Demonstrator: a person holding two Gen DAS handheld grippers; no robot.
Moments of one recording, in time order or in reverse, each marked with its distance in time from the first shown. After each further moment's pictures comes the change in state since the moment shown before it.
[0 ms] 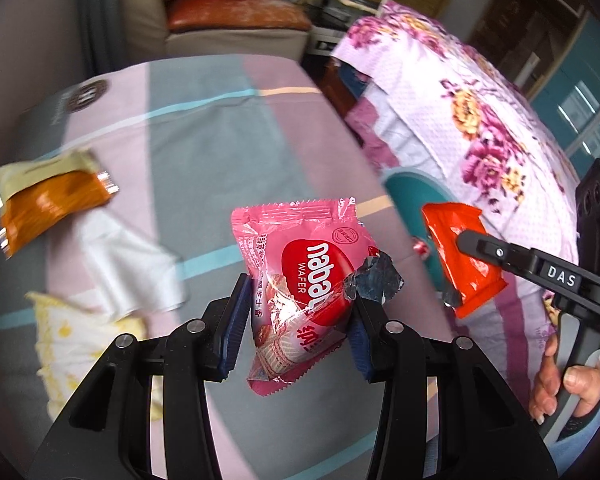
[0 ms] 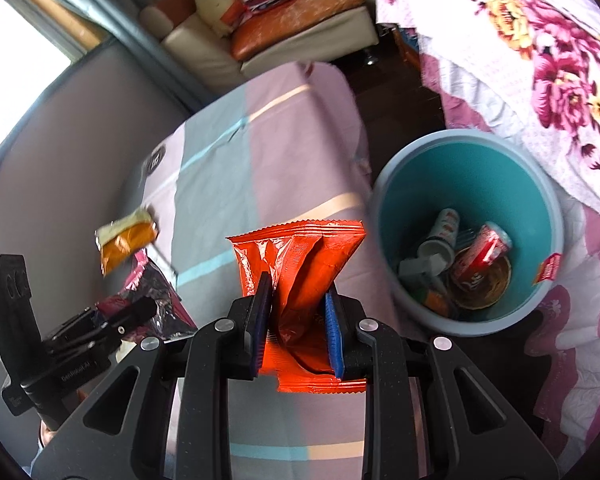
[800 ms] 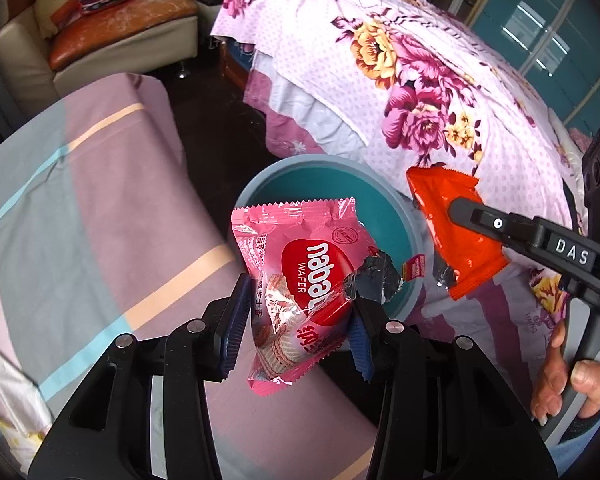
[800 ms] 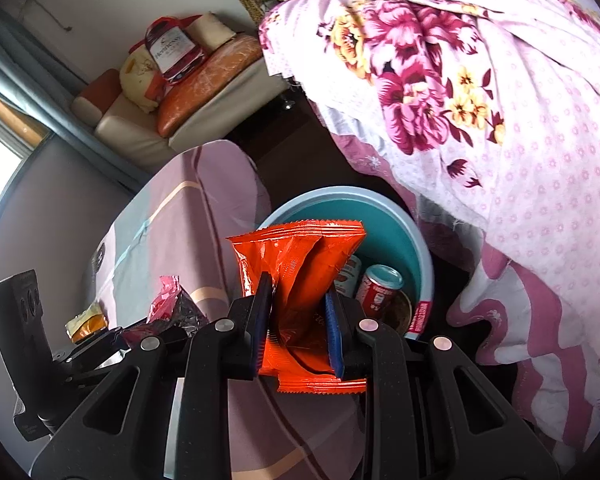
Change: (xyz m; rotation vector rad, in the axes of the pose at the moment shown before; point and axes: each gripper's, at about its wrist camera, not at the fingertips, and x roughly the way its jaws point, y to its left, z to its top) left arm 0.101 -0.153 0.057 0.268 0.110 -0.103; right arm -0.049 -0.131 0.038 0.207 -0.136 -0.113
